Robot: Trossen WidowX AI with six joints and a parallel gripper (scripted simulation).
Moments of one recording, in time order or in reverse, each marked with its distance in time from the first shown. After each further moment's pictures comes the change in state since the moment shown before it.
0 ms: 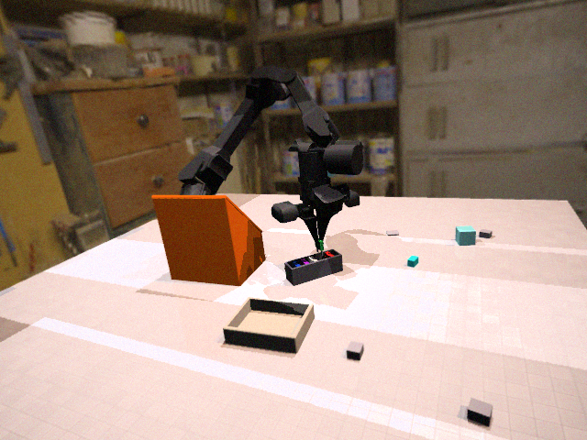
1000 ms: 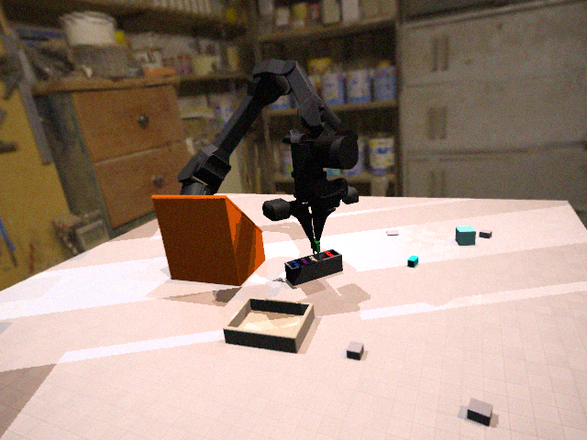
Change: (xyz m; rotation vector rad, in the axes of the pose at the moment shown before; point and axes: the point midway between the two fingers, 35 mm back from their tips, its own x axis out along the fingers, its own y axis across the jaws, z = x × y) arm -0.027 -0.035 0.054 -0.009 -0.037 -0.007
